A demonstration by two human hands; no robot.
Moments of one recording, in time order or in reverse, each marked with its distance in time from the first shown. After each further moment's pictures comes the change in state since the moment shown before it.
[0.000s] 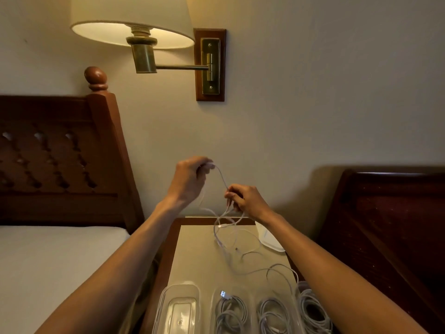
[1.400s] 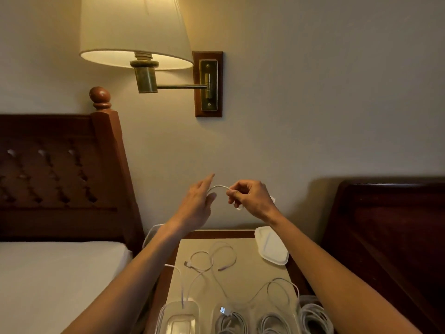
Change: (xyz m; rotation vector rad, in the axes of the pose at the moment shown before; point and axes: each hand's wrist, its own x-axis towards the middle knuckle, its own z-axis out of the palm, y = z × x) left_hand -0.020 0.003 0.012 0.123 -0.309 -0.190; right_hand -0.003 -0.047 -0.032 0.166 0.133 0.031
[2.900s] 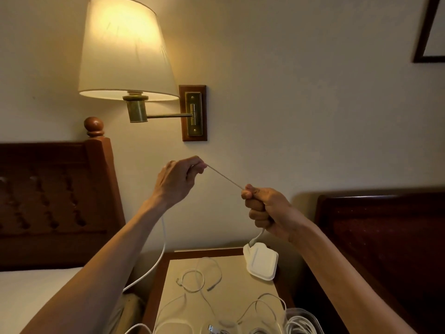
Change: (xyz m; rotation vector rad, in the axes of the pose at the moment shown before) left_hand 0.038 0.067 -0.082 0.126 0.324 0.342; right_hand -0.077 -0.108 -0.077 0.635 -0.210 0.304
